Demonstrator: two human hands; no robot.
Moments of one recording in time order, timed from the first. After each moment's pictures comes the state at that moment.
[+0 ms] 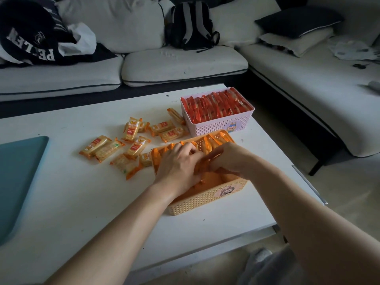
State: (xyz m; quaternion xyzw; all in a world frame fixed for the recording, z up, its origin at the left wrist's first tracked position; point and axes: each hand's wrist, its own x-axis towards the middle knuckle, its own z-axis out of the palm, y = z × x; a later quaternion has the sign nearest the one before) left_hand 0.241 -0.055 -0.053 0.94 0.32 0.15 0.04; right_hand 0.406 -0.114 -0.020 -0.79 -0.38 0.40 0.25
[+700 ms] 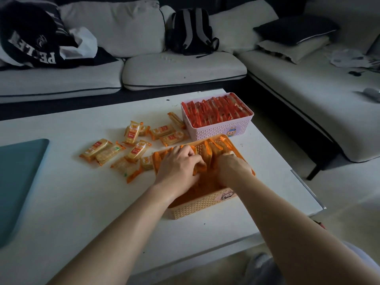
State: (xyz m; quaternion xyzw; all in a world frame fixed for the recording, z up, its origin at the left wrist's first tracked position) left_hand 0.240 -0.050 -0.053 0.93 0.33 0.15 0.08; right_hand 0.393 -0.108 -0.045 -0.86 -0.47 0.17 -0.03
